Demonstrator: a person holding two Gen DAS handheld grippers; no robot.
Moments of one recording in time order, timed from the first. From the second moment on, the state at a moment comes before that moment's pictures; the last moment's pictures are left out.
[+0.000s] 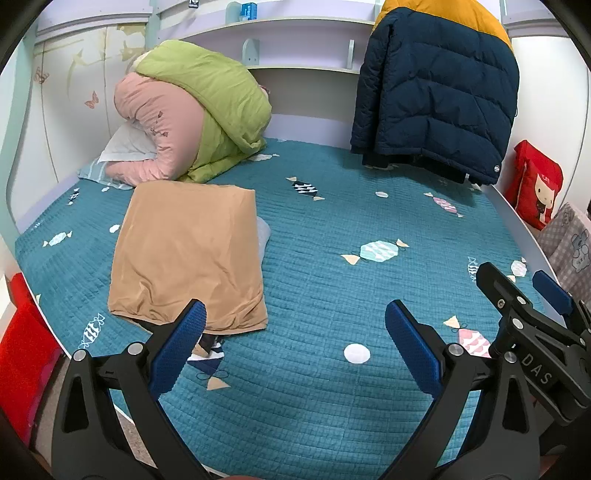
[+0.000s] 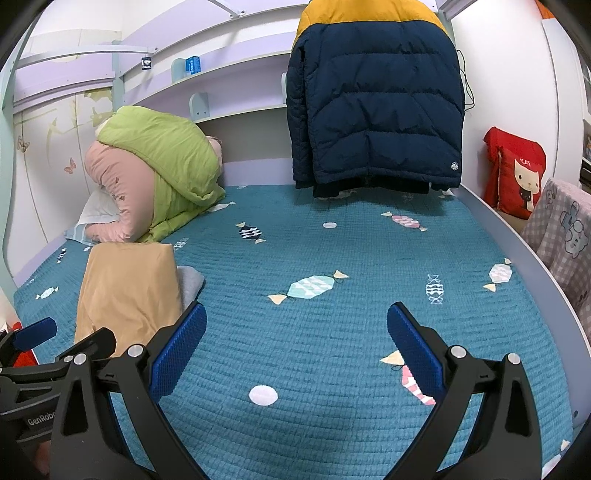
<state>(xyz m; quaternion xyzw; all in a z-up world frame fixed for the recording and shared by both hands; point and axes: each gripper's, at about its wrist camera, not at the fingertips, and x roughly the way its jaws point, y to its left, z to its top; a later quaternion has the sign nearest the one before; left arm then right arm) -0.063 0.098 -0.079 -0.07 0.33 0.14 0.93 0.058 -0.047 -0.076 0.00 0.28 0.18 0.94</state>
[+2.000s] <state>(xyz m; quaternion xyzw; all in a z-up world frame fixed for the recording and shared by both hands) -0.066 0.087 -0.077 -0.07 0.33 0.15 0.93 0.045 -0.049 -0.074 0.00 0.28 0.17 0.94</state>
